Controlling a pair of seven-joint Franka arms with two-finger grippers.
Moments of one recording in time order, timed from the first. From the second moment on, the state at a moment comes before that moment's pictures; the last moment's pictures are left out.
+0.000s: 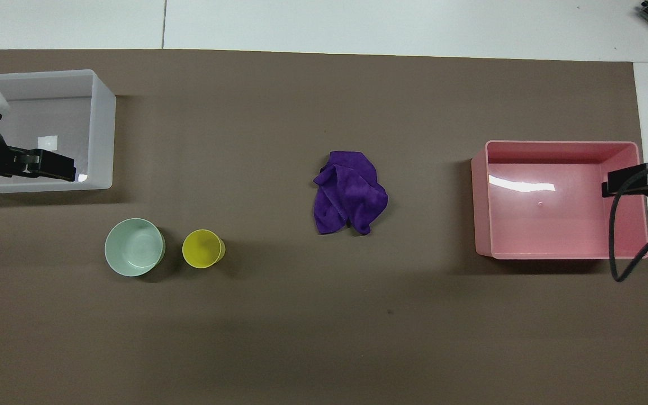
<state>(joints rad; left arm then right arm) -0.04 0.00 -0.03 -1.68 0.01 1.73 0.05 0.07 -0.05 -0.14 -1.65 -0.02 1.61 0.01</state>
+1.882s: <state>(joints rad) 0.06 0.00 -0.03 -2.22 -0.07 2.00 0.05 0.07 -0.05 -0.14 -1.66 -0.02 1.61 0.01</state>
